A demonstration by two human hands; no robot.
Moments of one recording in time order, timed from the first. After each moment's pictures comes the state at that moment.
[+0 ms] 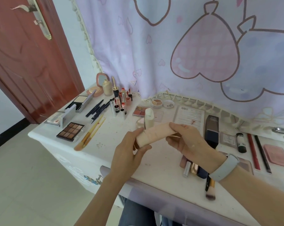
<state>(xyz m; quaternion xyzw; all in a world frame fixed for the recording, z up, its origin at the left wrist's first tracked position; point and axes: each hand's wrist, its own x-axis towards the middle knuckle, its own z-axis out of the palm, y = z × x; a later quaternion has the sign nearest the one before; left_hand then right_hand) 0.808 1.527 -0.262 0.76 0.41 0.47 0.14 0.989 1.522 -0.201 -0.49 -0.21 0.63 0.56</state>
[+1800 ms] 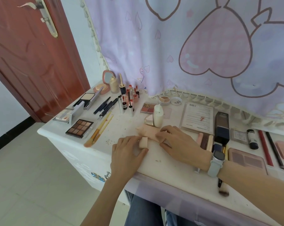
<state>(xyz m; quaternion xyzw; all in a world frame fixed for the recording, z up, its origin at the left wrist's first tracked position) 0.778 1.527 -0.283 0.74 0.59 0.30 0.12 0.974 1.537 -0.261 -0.56 -0.81 0.06 0.13</state>
